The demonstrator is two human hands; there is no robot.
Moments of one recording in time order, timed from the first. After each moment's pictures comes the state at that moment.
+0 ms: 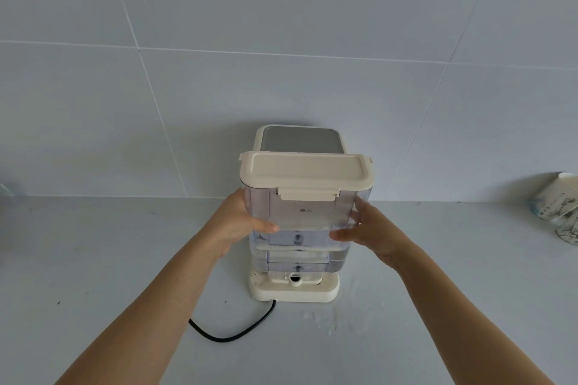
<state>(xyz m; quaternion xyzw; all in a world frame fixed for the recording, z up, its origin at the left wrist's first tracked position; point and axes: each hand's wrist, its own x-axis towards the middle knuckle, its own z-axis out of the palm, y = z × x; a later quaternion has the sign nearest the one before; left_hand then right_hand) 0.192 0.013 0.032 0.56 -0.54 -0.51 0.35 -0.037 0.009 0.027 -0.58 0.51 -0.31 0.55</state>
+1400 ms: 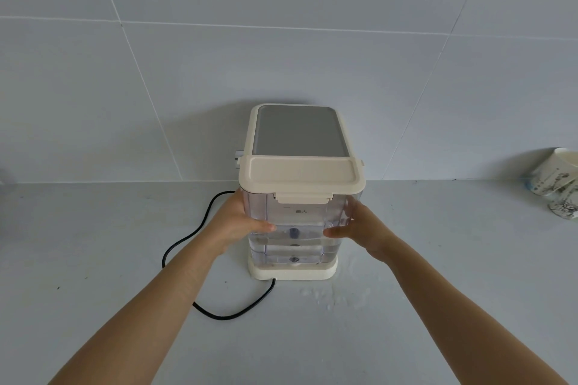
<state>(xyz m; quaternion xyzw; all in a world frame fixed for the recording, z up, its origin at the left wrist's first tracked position) 0.196 0.010 -0.017 0.59 -0.54 -0.51 0.31 -0.039 0.004 -0.030 -0.58 0.54 -0.28 0.53</state>
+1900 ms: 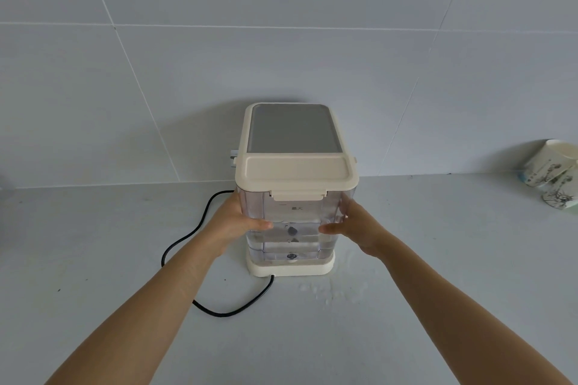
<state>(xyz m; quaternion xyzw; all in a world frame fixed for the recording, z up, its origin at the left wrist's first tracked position) 0.195 0.013 -0.022 0.59 -0.55 -0.51 0.30 -0.041 0.003 -0.041 -0.56 0.53 -0.29 0.56</state>
